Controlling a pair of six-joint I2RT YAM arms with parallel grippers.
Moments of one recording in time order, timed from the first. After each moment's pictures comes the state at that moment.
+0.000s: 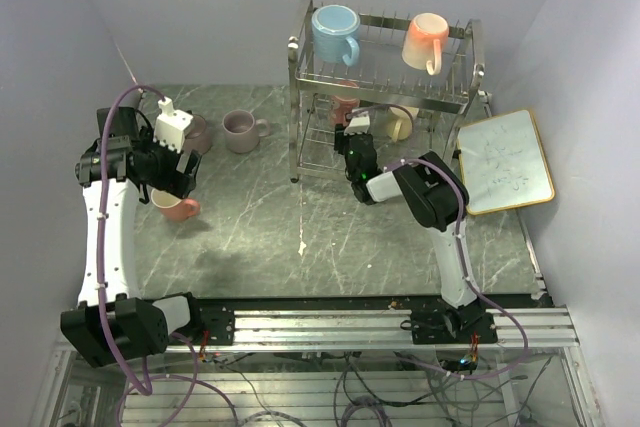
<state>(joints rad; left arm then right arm) 0.21 1.17 1.27 -1.01 0.36 0.58 0.53 2.27 1.17 1.07 0.41 0.00</state>
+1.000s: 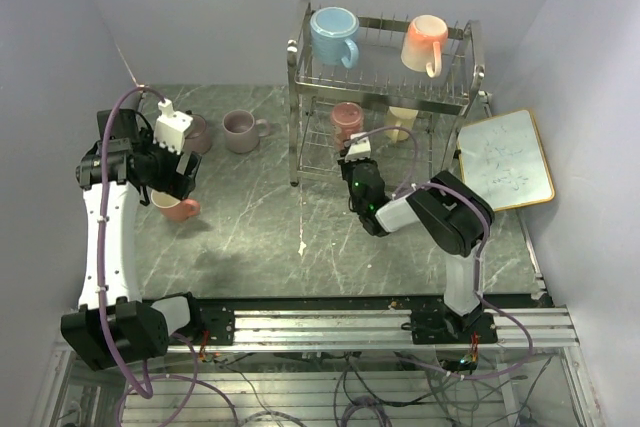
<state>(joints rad) 0.21 1.17 1.25 -1.00 0.35 0.58 0.66 2.01 0.82 1.16 0.52 -0.13</state>
